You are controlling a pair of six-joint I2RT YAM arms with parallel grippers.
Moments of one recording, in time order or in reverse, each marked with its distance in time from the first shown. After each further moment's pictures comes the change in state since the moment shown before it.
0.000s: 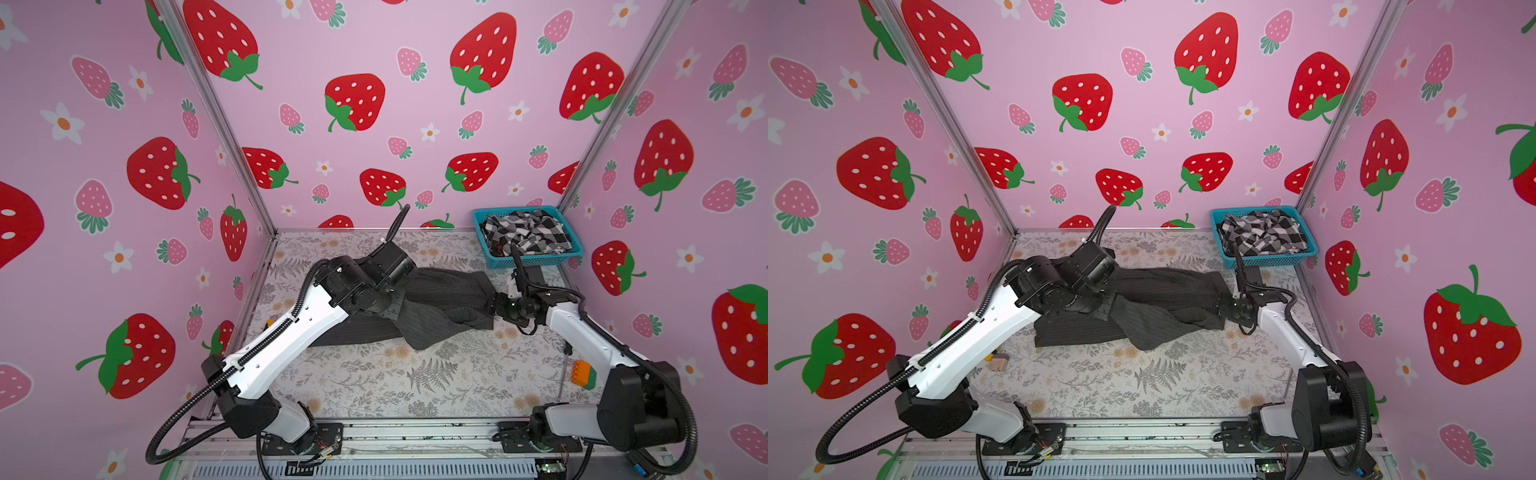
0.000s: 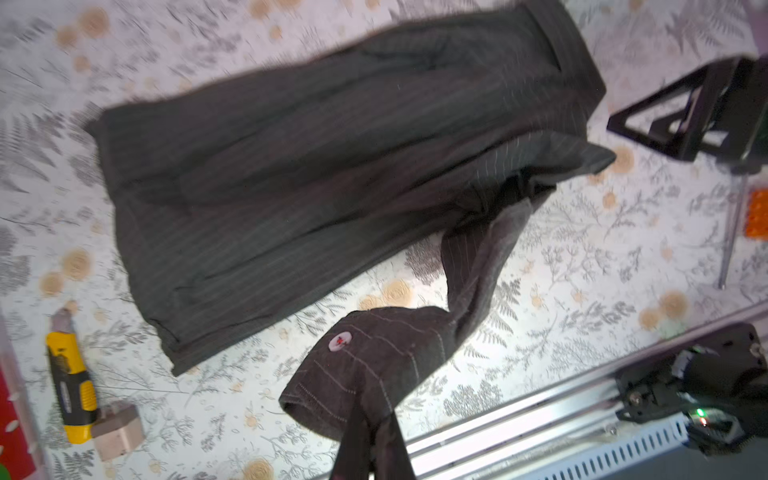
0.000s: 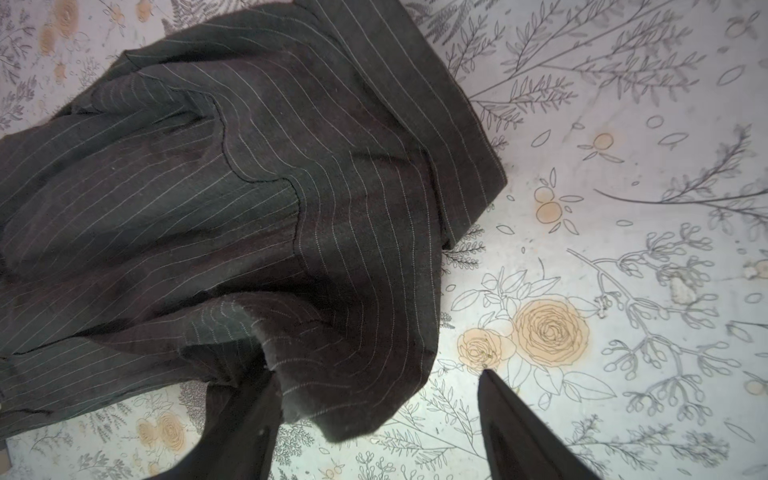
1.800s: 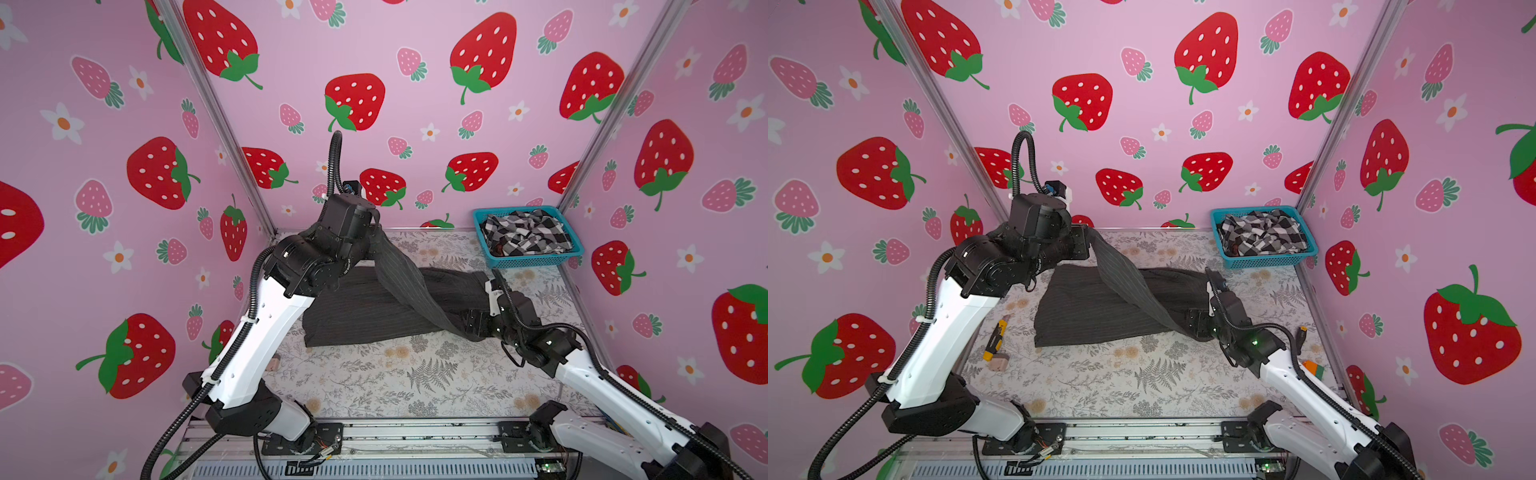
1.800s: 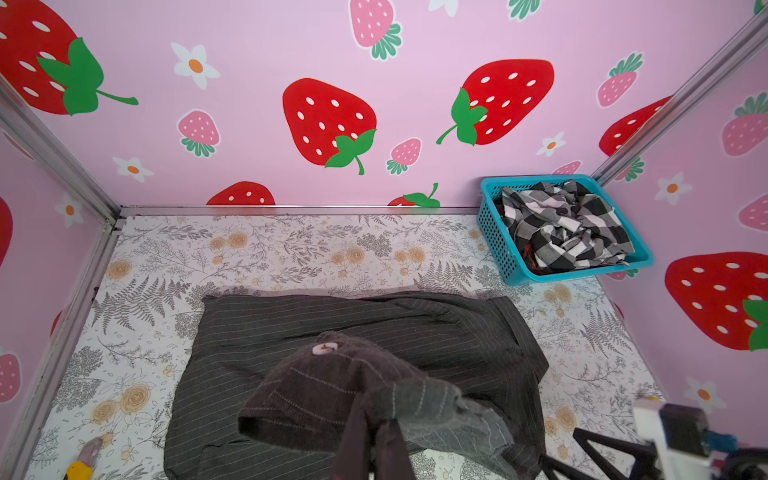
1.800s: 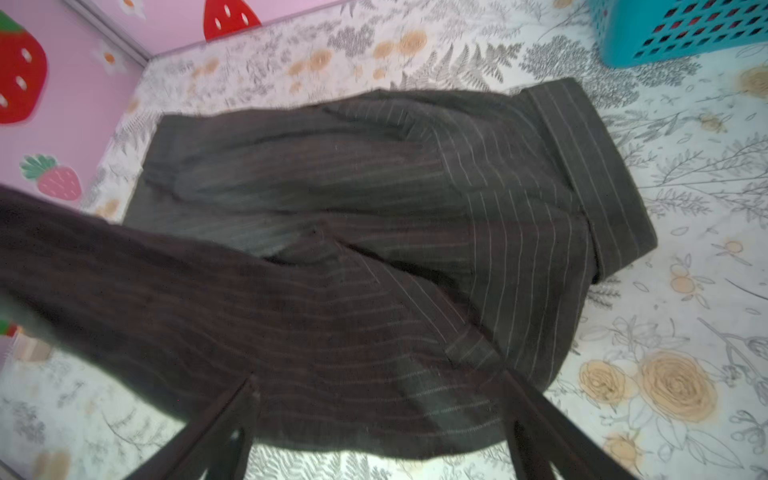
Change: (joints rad) left arm 0.171 0.011 0.272 0.240 -0.132 0.039; right arm 0.466 -0.411 -0.234 0.204 0.279 0.034
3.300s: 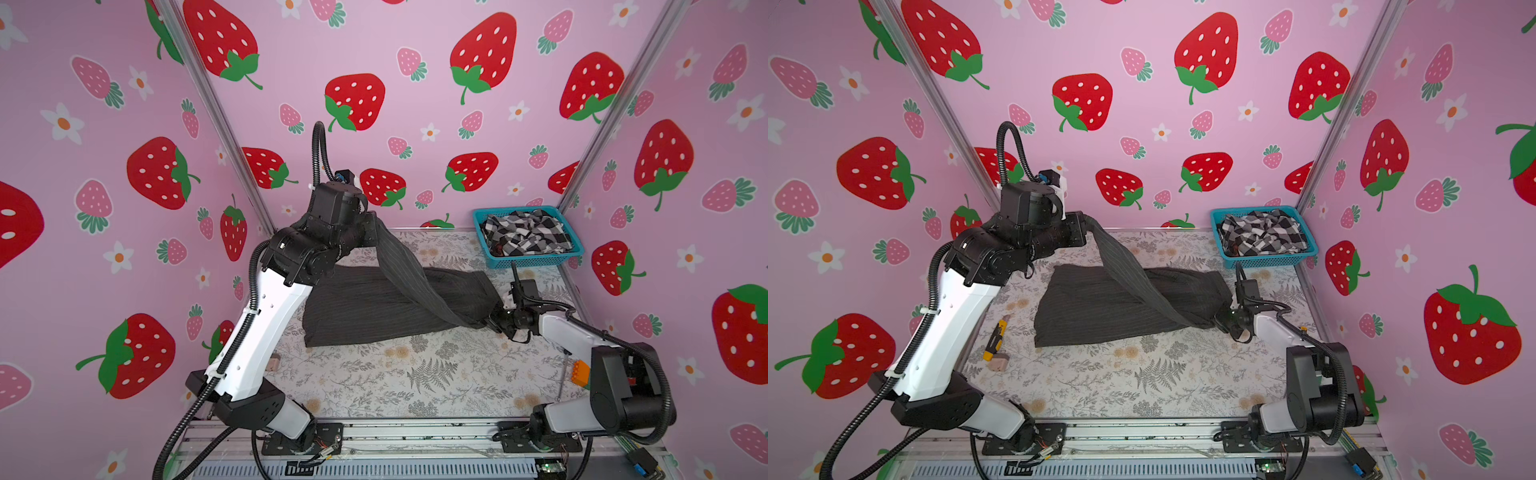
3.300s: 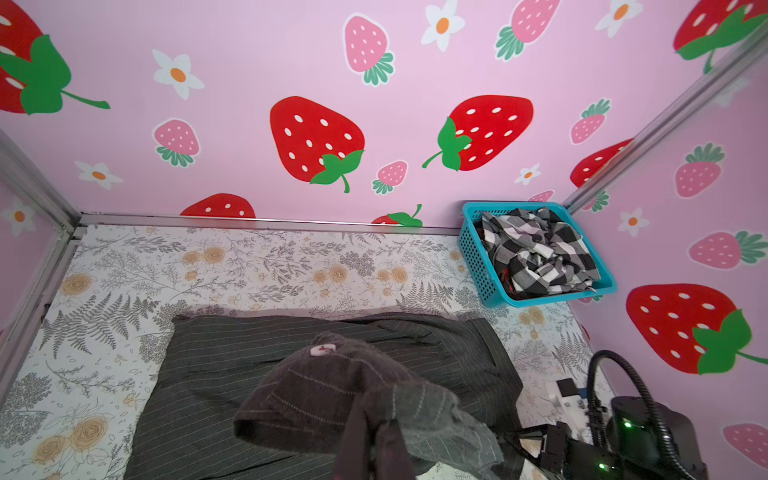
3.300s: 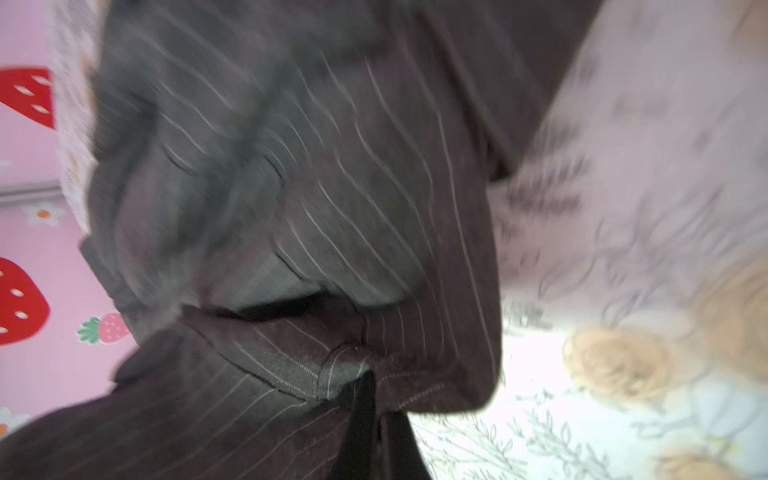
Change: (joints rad) left arm 0.130 0.040 0.018 0.071 0.124 0.007; right arm -0.510 0.487 0.093 0.052 -0.497 0.277
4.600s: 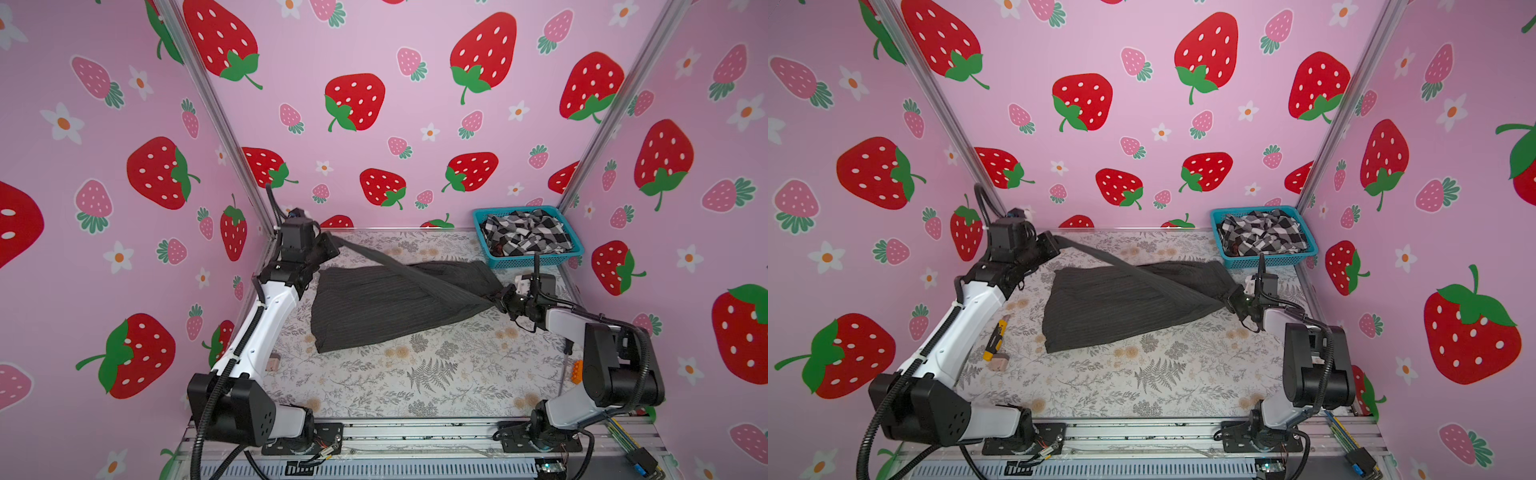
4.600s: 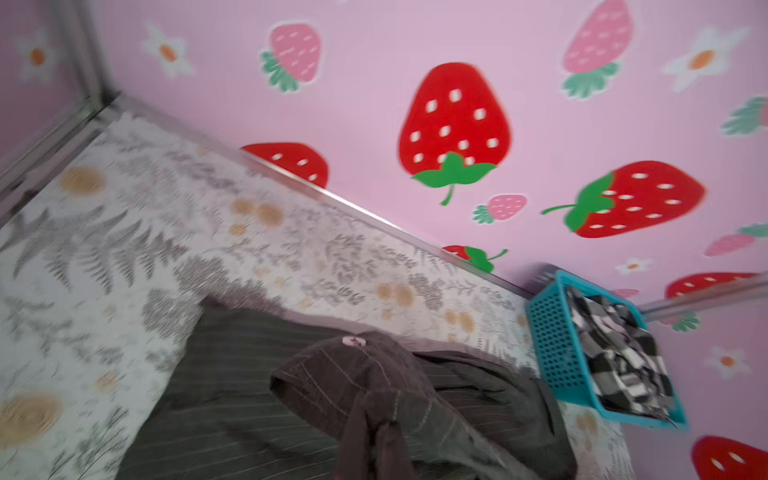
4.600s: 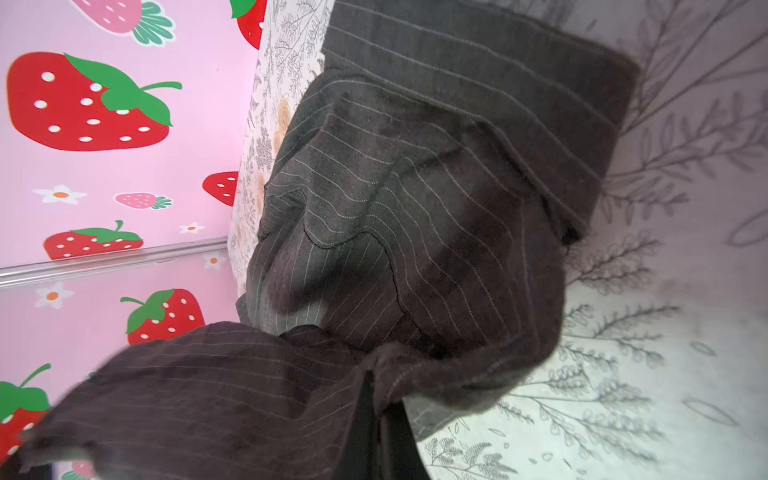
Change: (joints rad) left arm 0.483 -0.200 -0.945 0.708 0.296 -0.127; right arm -0.144 0.135 -0.079 0.489 -0.223 0.119
